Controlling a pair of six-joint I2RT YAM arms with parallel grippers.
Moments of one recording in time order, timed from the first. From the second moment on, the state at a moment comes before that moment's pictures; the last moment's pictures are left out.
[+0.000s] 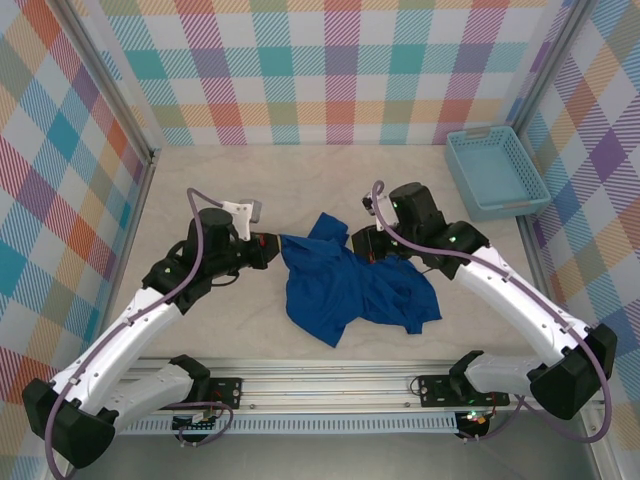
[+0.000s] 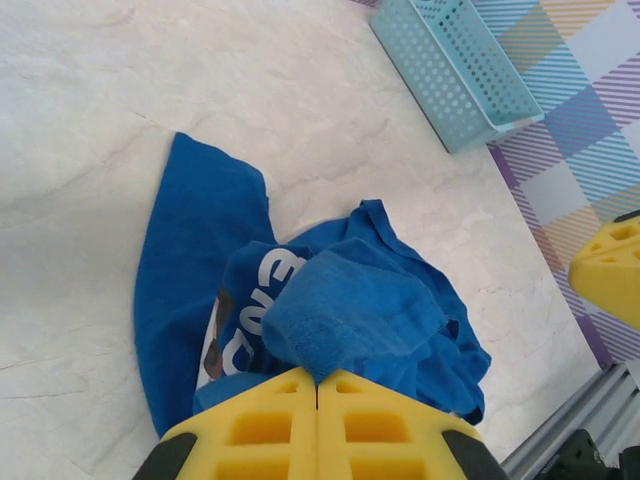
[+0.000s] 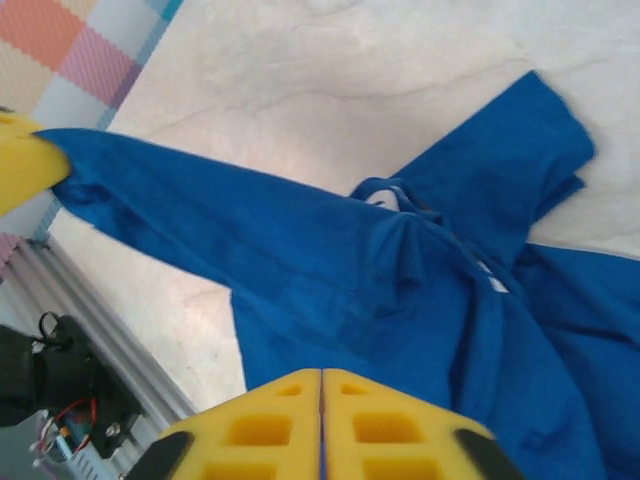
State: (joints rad) left arm -0.53 0.96 0.93 -0.49 0.21 -0.49; right arm 0.64 1.22 1.18 -0.69 -0.28 0.32
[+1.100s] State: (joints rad) left arm -0.55 1.05 1.04 -0.56 0.35 -0.53; right arm 0.85 1.27 1.00 -0.27 -0.30 -0.10
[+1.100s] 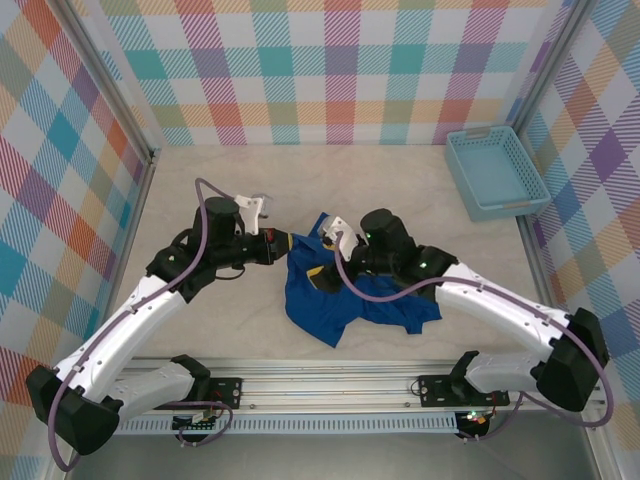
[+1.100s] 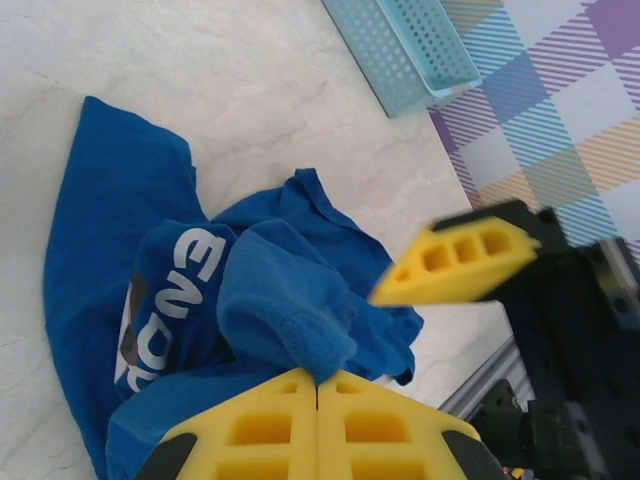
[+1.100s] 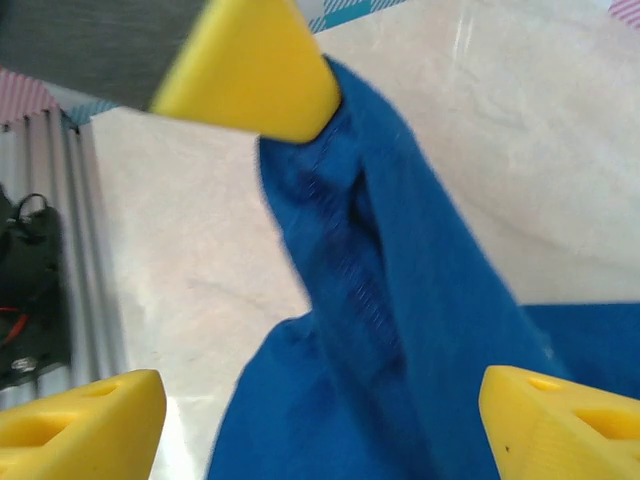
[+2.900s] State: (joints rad) left arm -0.61 1.09 0.97 -0.32 0.59 0.06; right arm 0.62 1.31 1.03 -0.33 -0.80 -0.16
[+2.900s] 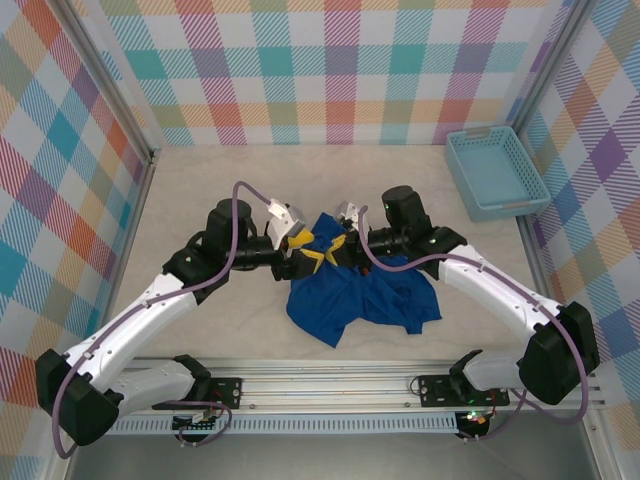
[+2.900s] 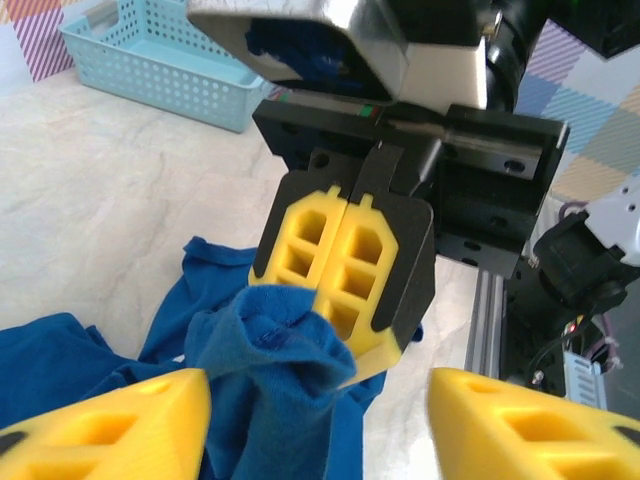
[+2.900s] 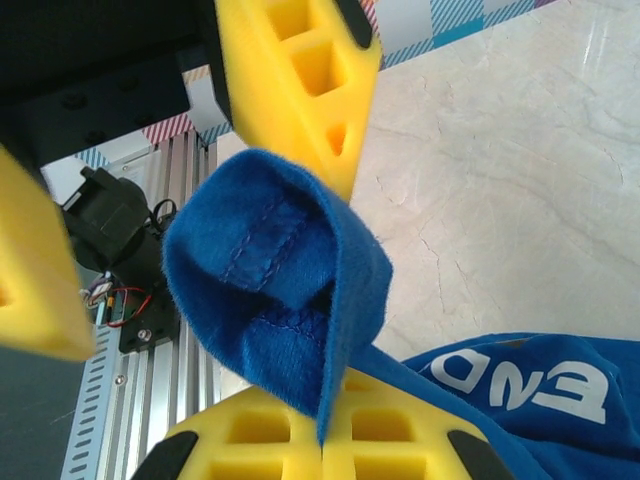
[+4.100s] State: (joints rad) left arm -0.60 0.97 0.93 -0.32 0.18 -0.14; right arm 0.54 1.22 1.06 -0.66 -0.02 0.25
